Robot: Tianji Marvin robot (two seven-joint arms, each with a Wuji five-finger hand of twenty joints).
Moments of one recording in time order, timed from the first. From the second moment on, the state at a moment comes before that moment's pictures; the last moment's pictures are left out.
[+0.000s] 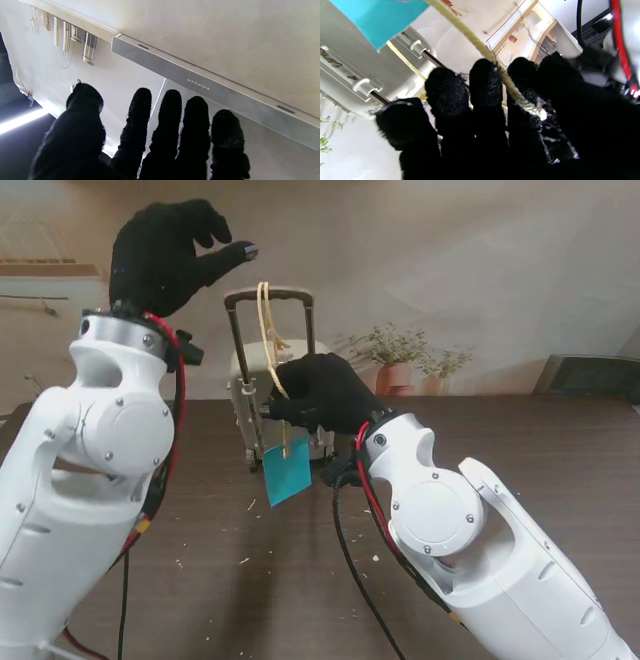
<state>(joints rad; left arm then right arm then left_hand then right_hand) 1.21 -1.15 -1.25 -2.08 0.78 0.31 0.08 -1.35 -1.18 0.96 -2.09 -0.26 0.30 -0.02 0.80 -0.33 0.16 -0.06 0.77 0.11 0.78 0.46 0.85 0.23 0.59 0.60 0.80 0.27 0.65 1.39 0.43 0.36 1.42 0.72 0.56 -0.81 1.16 -0.29 1.09 -0.01 1.11 0.35 1.35 0.12 0.83 0.67 1.28 0.23 1.16 0.59 1.06 0.51 1.48 0.69</state>
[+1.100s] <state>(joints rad) 1.67 -1.18 -1.20 -2.08 0.58 0.26 0.32 -1.30 -1.20 0.92 -2.11 -0.26 0.26 -0.09 1.01 -0.21 0.10 -0.03 0.63 0.11 0.26 0.21 0.87 0.24 0.69 0.66 0.84 0.29 0.76 1.46 0.46 0.38 1.44 0.73 0.56 -0.80 1.16 -0.29 1.09 0.00 1.11 0.35 1.35 0.12 0.83 0.67 1.28 0.23 1.16 0.59 1.06 0.51 1.48 0.69</state>
